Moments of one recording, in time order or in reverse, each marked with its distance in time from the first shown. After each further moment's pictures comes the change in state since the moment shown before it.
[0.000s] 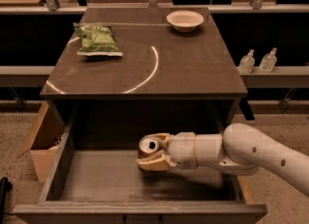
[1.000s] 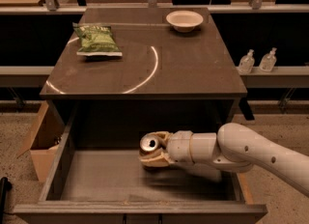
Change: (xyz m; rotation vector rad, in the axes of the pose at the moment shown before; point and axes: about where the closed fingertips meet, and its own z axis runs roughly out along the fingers) arm 0.027 -0.027 0.014 0.053 0.063 -0.080
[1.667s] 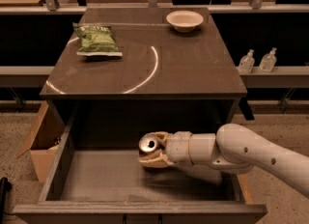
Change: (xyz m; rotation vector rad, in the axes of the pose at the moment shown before) arm -0.002 0.004 -0.001 0.011 0.019 -0.026
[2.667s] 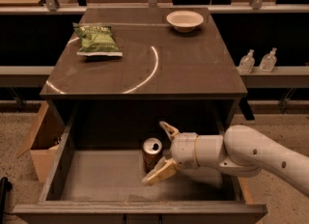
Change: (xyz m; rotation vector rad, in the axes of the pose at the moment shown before) arm -0.007 0.007 -0.016 -0.008 -0.031 0.081
